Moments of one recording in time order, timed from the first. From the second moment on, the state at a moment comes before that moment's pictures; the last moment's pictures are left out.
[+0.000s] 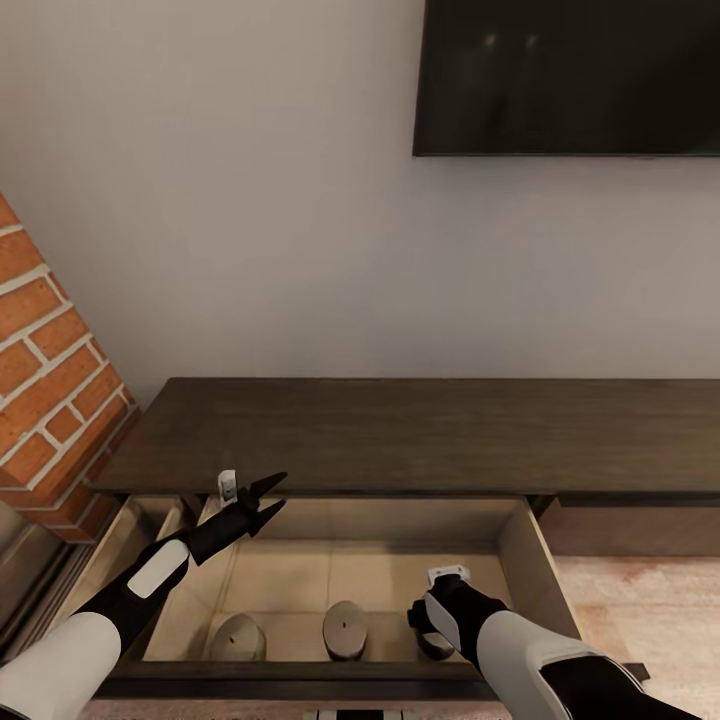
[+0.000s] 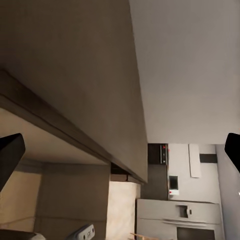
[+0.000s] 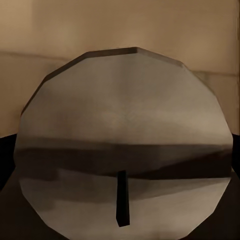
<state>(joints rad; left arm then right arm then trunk) -0.70 0.23 -0.37 -0.51 1.33 0.54 -0.79 -0.79 0.17 0.08 -0.07 -0.03 0.41 -0.22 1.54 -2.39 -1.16</state>
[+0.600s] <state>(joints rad) -0.70 0.23 -0.37 -0.51 1.33 0.54 -0.79 -0.78 0.17 0.08 -0.06 -0.03 0.35 -0.28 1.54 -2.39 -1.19</state>
